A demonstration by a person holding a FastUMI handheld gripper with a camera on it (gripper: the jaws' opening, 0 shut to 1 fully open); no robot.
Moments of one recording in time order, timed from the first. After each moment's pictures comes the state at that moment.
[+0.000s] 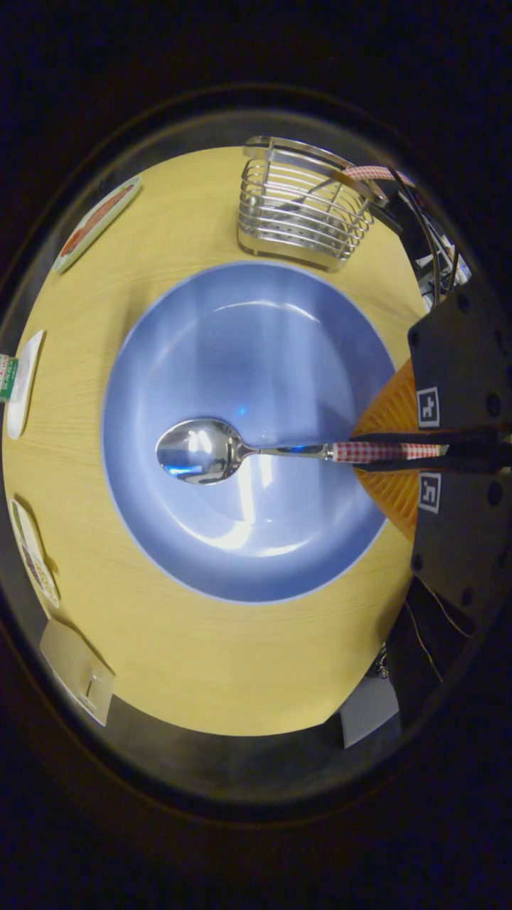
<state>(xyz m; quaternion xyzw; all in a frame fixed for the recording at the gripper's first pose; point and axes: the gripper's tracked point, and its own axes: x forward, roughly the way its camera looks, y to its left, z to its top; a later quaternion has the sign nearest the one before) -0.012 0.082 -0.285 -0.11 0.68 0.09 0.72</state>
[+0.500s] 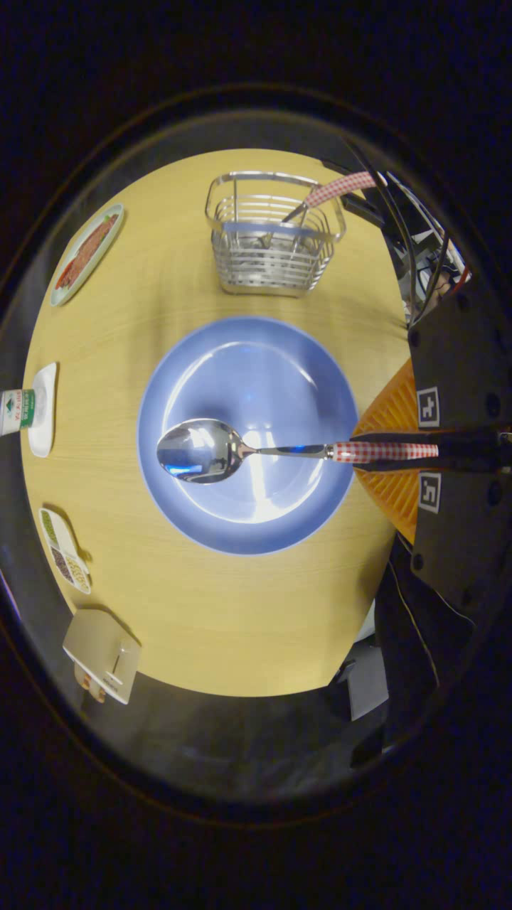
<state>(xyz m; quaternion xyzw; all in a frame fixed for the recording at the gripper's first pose) -0.024 0.061 -0.213 -0.05 0.66 0.10 0.74</state>
